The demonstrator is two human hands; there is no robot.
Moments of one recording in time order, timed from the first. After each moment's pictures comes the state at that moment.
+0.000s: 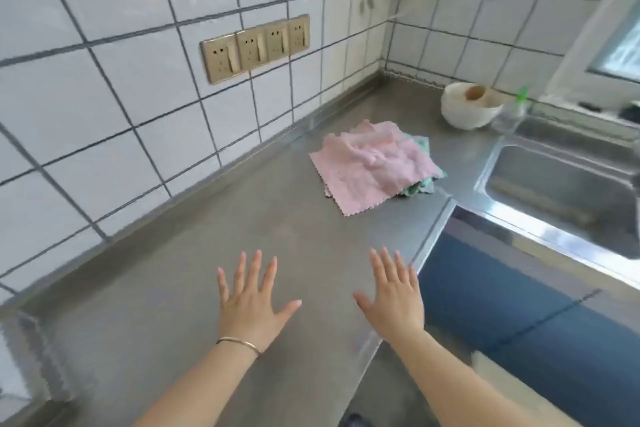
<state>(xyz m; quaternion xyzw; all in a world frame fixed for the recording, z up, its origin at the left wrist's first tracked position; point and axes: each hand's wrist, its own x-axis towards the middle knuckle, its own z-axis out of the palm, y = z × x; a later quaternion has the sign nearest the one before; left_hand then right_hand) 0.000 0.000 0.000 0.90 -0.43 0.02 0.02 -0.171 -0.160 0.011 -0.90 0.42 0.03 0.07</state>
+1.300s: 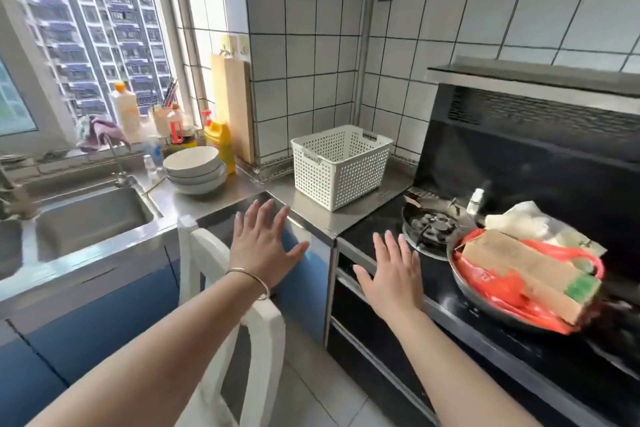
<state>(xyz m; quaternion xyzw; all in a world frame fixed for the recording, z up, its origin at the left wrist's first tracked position) -0.892 -0.061 0.164 0.39 -0.91 0.01 0.16 -1.039 0.093 0.122 -0.38 0.91 -0.15 -0.06</state>
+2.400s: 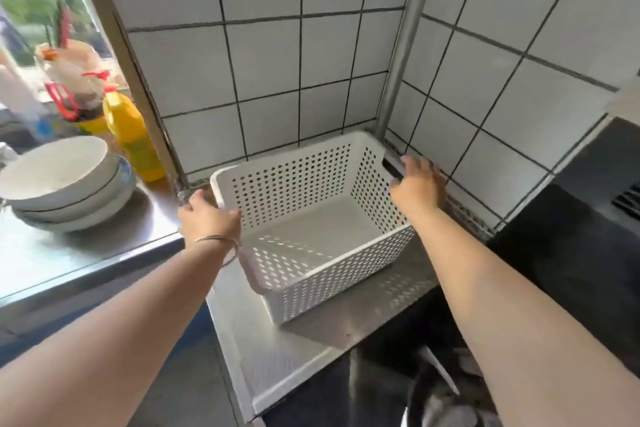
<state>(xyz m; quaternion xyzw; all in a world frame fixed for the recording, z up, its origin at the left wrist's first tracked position) -1.320 -0.416 0.123 0.72 -0.56 -0.31 0.26 -1.600 -0.334 0.136 -0.40 0.90 -0.18 -0.02</state>
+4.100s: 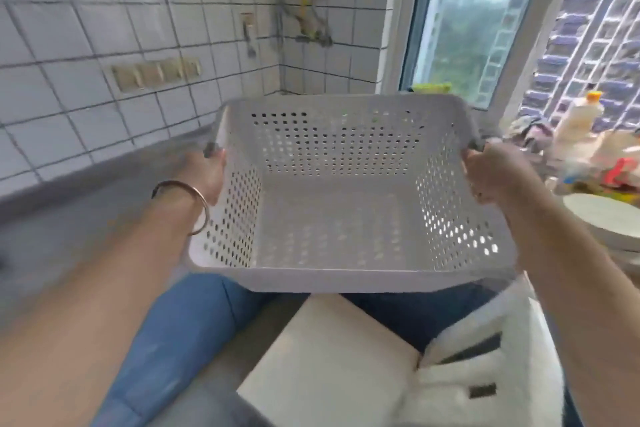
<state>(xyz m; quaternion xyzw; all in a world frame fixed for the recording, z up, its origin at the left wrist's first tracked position) -0.516 -0.043 0.260 0.86 -0.22 -0.08 0.45 -0.814 -0.235 0.299 -0.74 0.57 -0.24 0.26</state>
